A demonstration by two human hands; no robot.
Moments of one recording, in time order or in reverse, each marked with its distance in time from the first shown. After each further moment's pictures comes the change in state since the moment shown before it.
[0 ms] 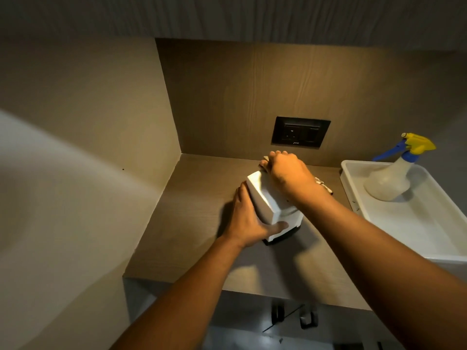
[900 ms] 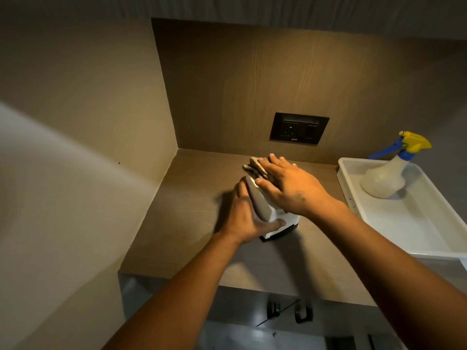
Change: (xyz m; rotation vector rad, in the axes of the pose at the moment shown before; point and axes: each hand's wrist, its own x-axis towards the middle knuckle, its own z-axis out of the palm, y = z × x) left_hand 0.001 -0.004 0.002 0.041 -0.008 0.029; right_hand -0.049 0.015 -0.003 0.011 -0.088 -0.201
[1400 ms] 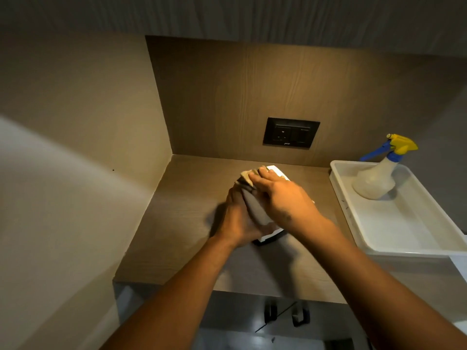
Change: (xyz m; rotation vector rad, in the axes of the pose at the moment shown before) left_hand -0.004 0.002 -0.009 0.089 -0.056 0.058; right_hand -0.015 -0.021 0.006 -0.010 0.019 0.025
